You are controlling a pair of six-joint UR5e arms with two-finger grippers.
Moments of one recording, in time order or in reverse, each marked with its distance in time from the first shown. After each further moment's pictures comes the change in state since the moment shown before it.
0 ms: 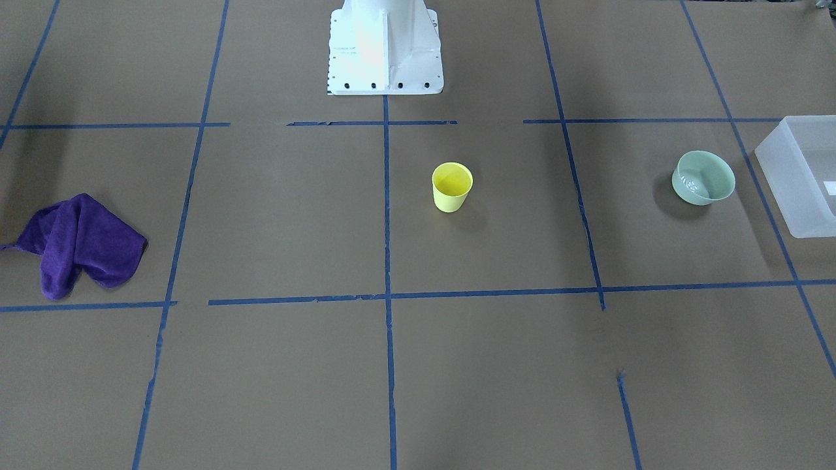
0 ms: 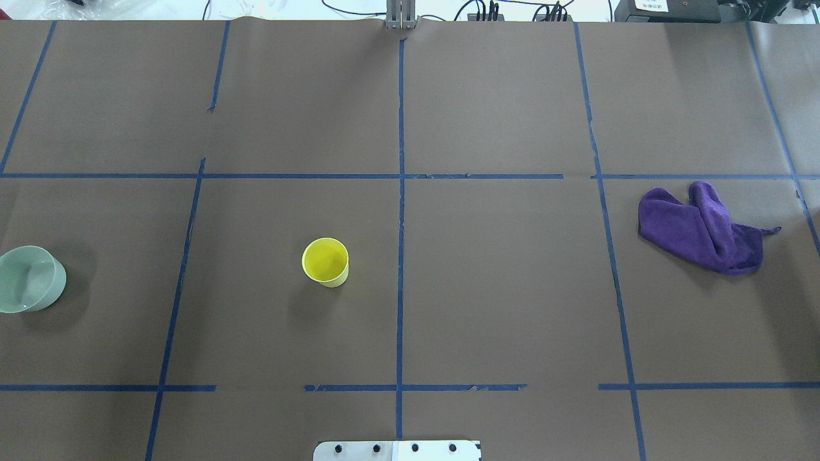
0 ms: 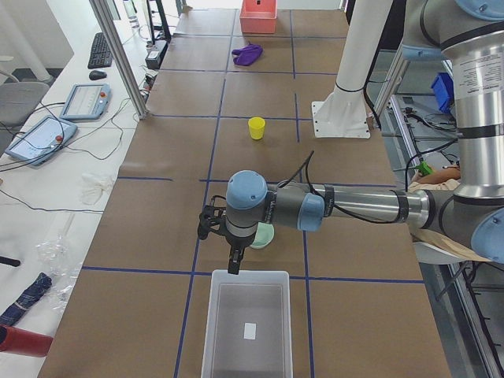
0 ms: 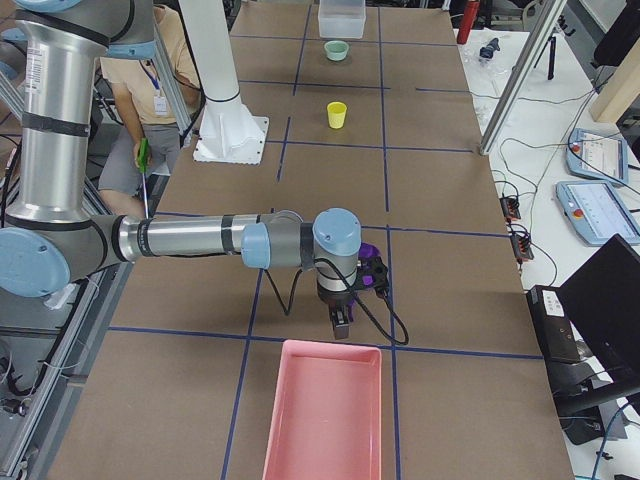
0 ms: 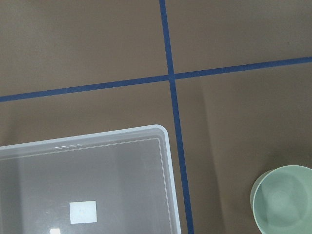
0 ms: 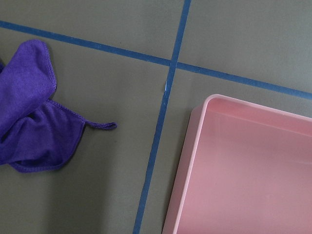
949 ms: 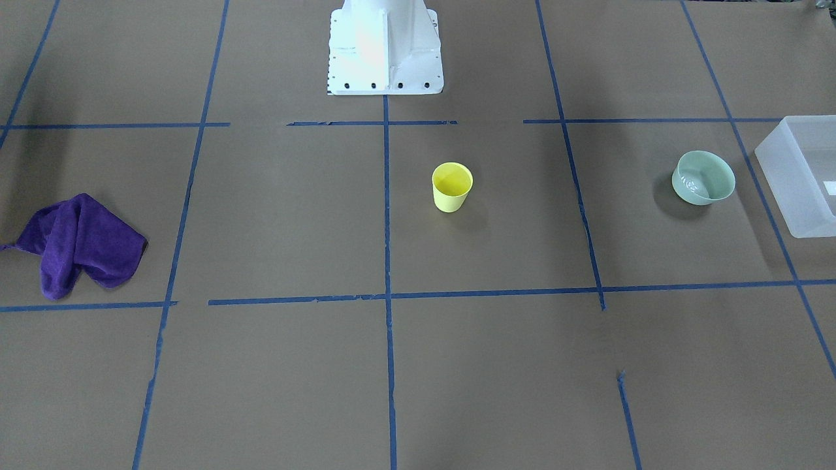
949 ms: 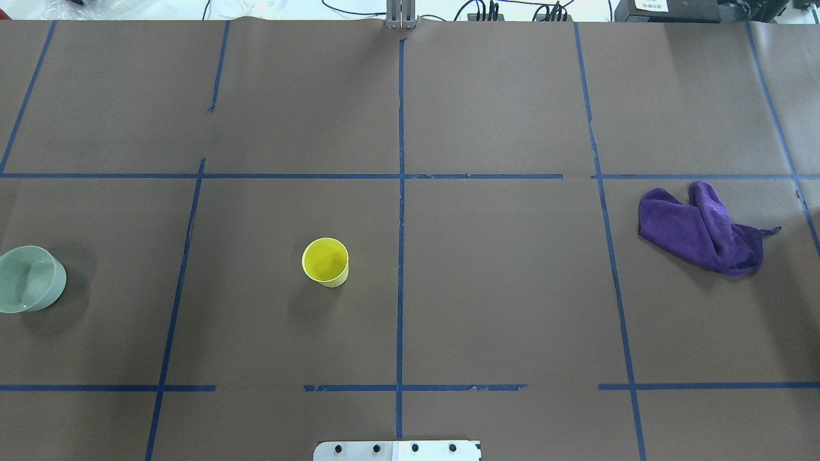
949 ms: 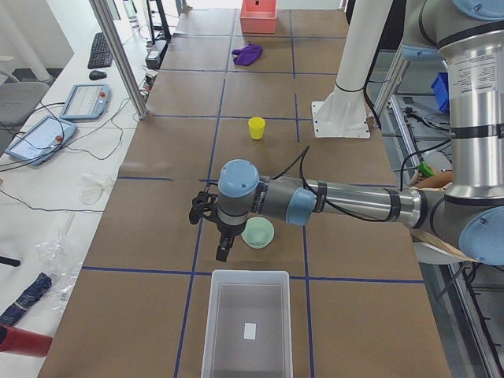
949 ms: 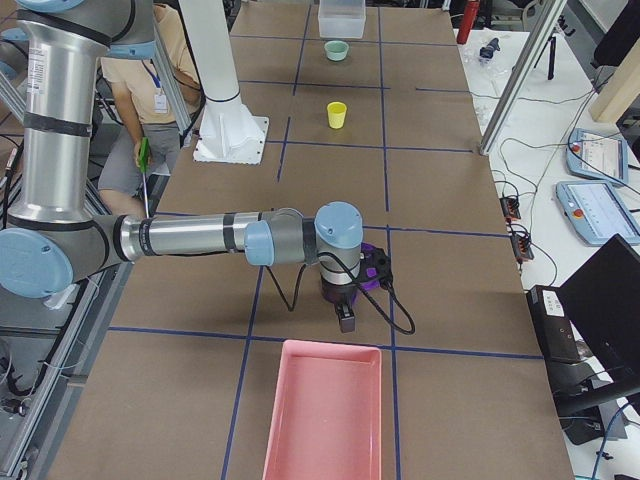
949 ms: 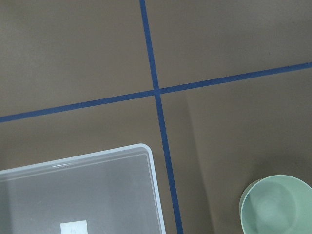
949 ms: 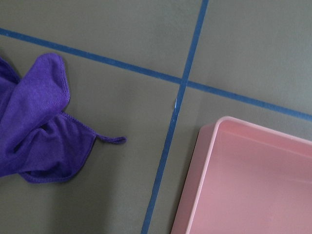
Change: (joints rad) left arm 0.034 -0.061 0.006 -0.107 -0.014 0.005; right arm -0.015 0.008 0.010 0.076 0.003 0.010
